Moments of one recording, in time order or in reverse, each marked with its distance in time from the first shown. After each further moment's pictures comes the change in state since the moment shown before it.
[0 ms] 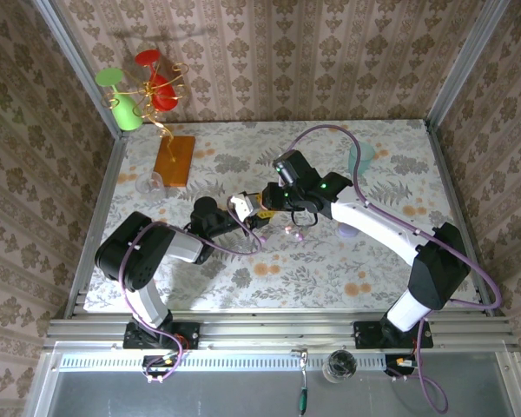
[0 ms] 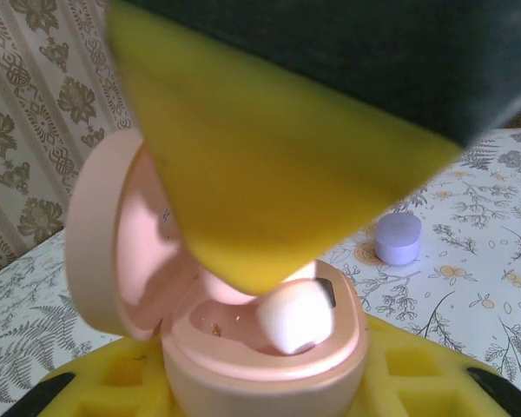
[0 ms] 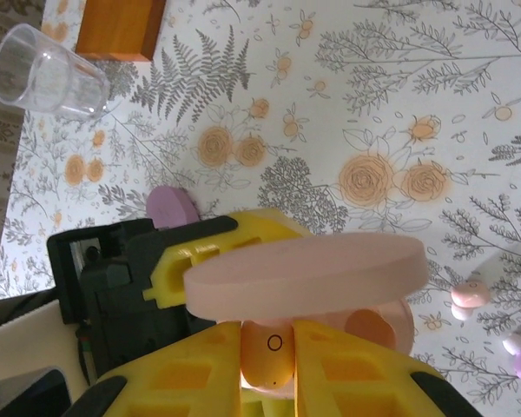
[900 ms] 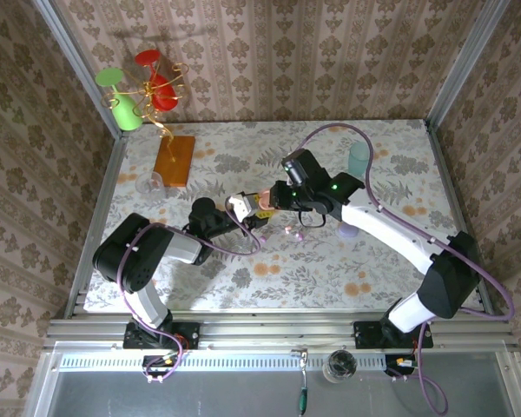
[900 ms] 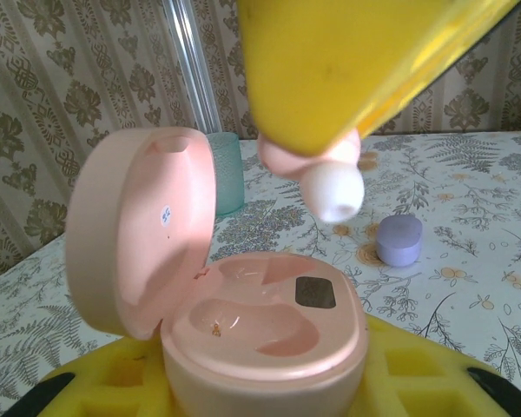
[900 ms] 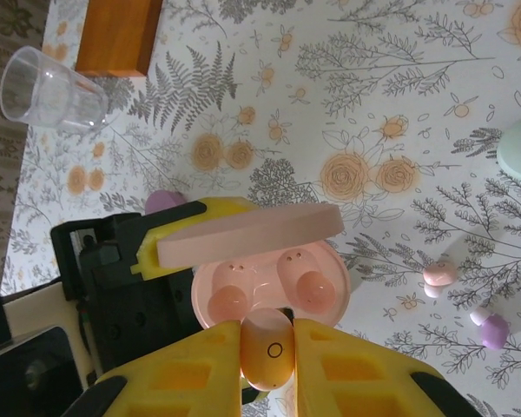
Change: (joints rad) left arm 0.006 -0.016 -0.015 0.007 -0.002 -0.002; right arm -0.011 -0.070 -0.016 -0.055 0.021 0.021
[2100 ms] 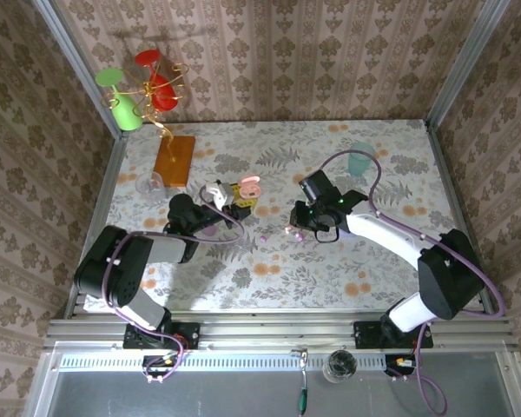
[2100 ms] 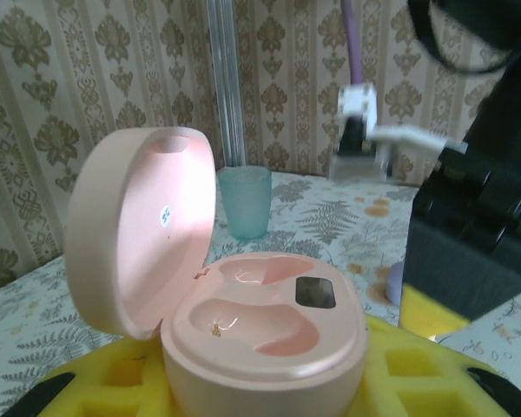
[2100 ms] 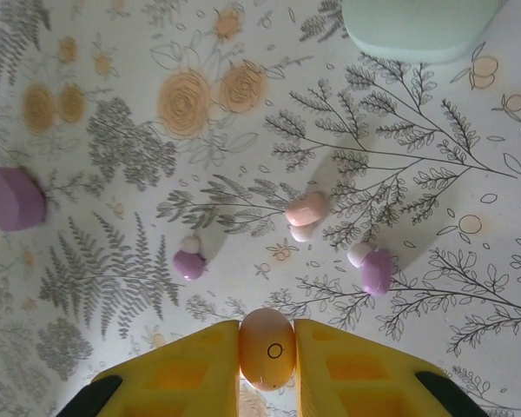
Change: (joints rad) left arm 0.136 -0.127 -0.038 -0.001 0.089 -0.174; right arm -0.109 -0.040 -0.304 0.101 -0.054 0.050
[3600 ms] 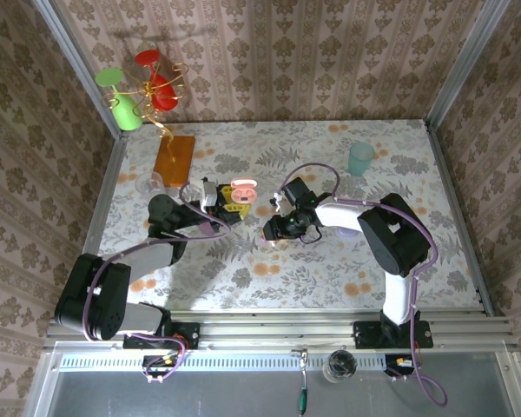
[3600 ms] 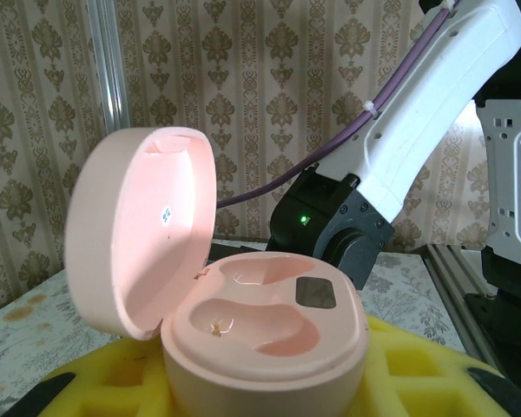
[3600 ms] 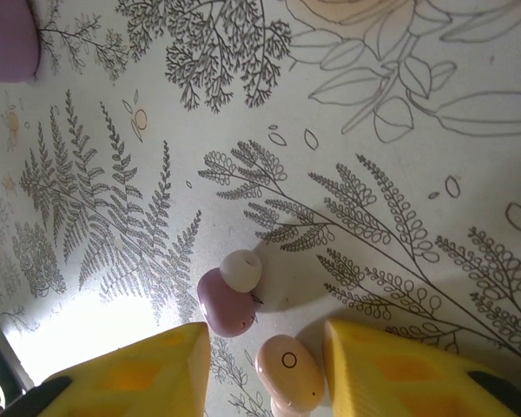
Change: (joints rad) left arm 0.066 -0.242 0.006 -0.003 0.324 -0.269; right arm -0.009 0.417 0.045 0.261 -0.423 -0.344
